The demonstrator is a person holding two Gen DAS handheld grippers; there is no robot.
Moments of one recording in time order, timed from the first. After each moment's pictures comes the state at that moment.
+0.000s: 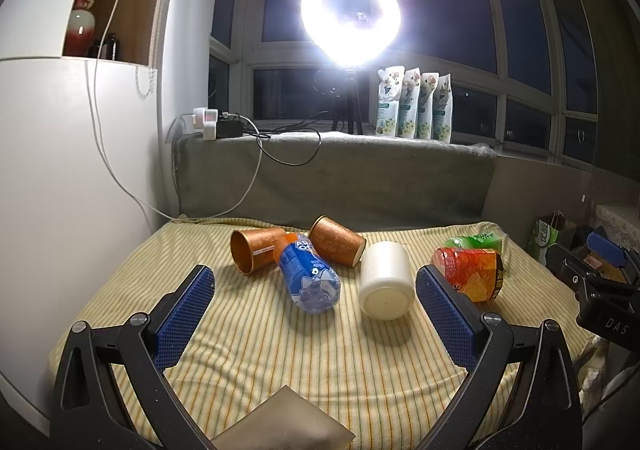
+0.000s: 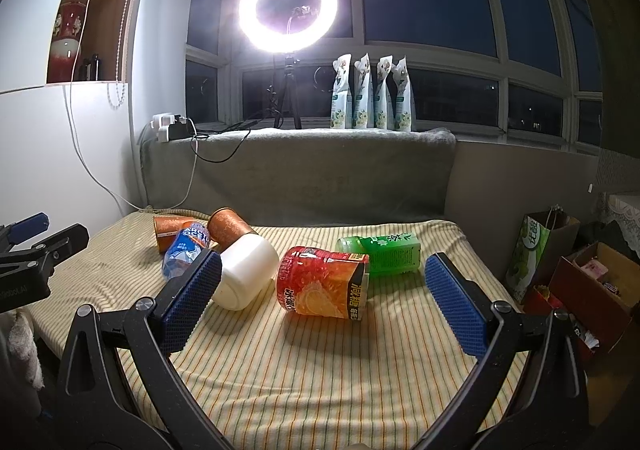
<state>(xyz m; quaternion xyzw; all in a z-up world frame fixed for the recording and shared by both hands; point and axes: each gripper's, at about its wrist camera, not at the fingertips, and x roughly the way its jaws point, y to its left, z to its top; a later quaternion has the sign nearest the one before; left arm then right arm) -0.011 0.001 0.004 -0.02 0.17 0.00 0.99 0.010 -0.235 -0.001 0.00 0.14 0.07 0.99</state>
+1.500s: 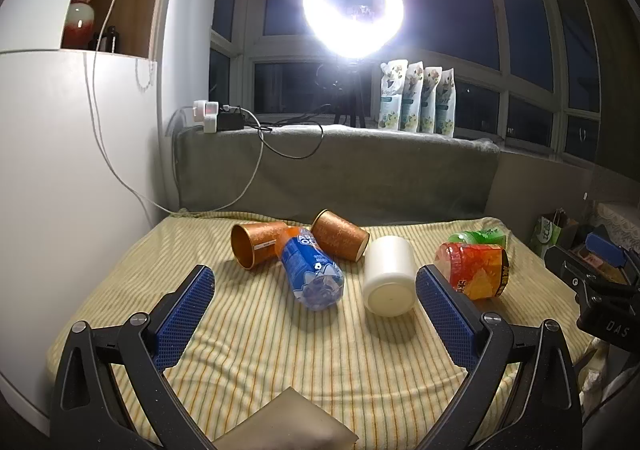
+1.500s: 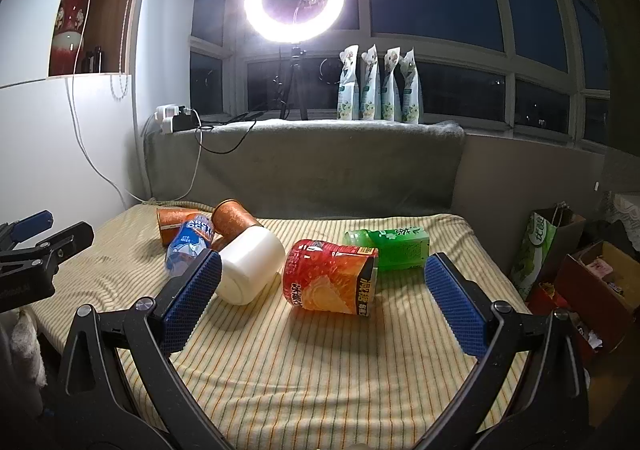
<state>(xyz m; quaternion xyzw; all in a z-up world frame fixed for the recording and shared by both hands) -0.004 0.003 -0.008 -0.02 0.17 0.01 0.98 0.008 -0.225 -0.014 0.00 0.15 0.07 0.99</state>
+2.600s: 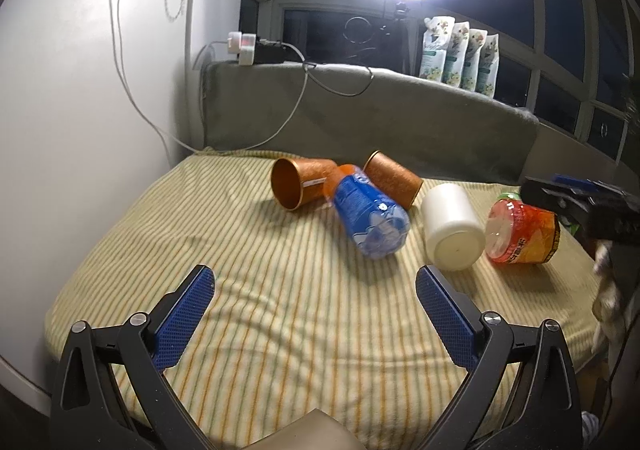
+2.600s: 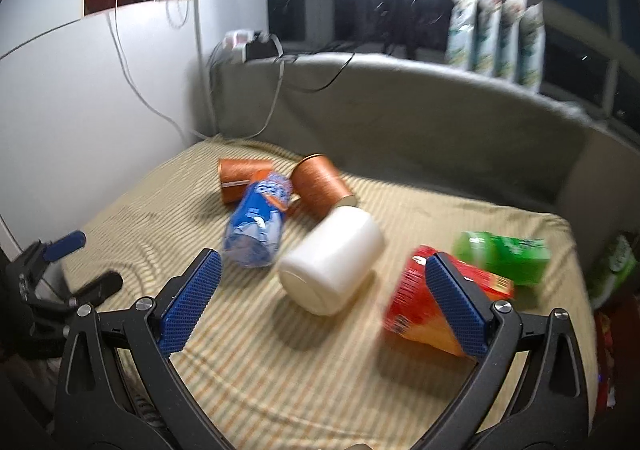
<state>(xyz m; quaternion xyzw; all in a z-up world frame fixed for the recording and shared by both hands) 0.018 0.064 -0.049 -0.05 0.26 0.03 0.96 0.116 -0.143 -0.011 -0.06 0.29 0.23 0.93</state>
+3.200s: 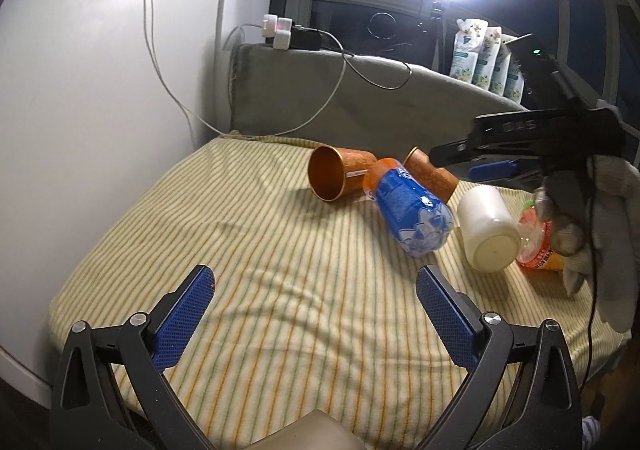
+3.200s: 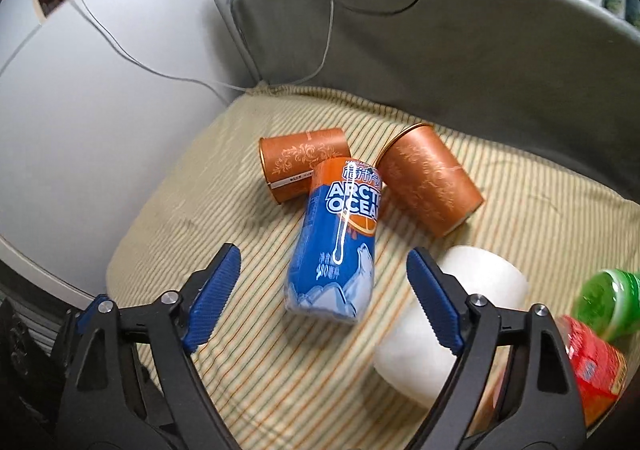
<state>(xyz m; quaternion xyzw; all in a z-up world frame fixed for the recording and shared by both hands) 0.024 0.101 -0.061 -0.08 0.27 0.06 0.96 0.225 -0.039 -0.040 -0.02 0.45 0.32 0.83</state>
